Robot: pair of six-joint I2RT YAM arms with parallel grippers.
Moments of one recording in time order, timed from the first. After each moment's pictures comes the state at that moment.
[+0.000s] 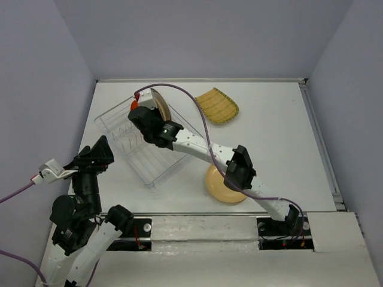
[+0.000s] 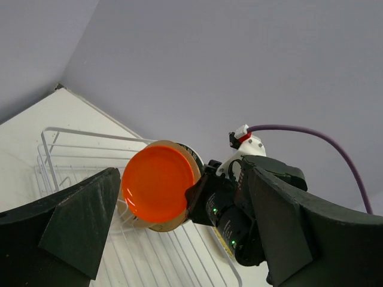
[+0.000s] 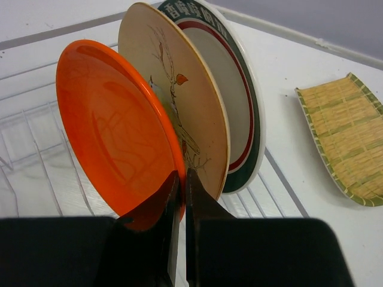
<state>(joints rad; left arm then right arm) -0.59 0.08 0.67 -0.22 -0.78 -0.46 1.08 2.47 2.51 -0.53 0.89 0.22</state>
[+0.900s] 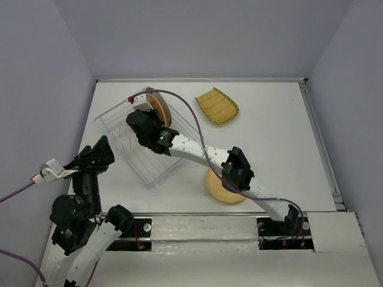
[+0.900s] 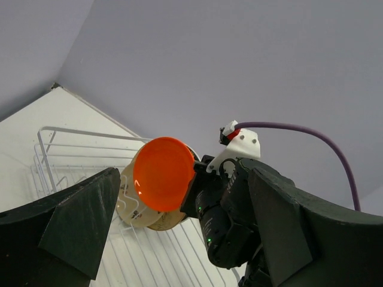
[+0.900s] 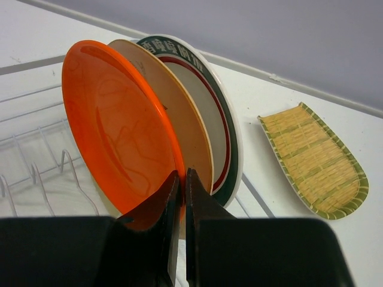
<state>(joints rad) -0.60 0.08 0.67 -0.22 -0.78 -0.46 1.11 2.50 2.44 -0.22 1.08 -0.03</state>
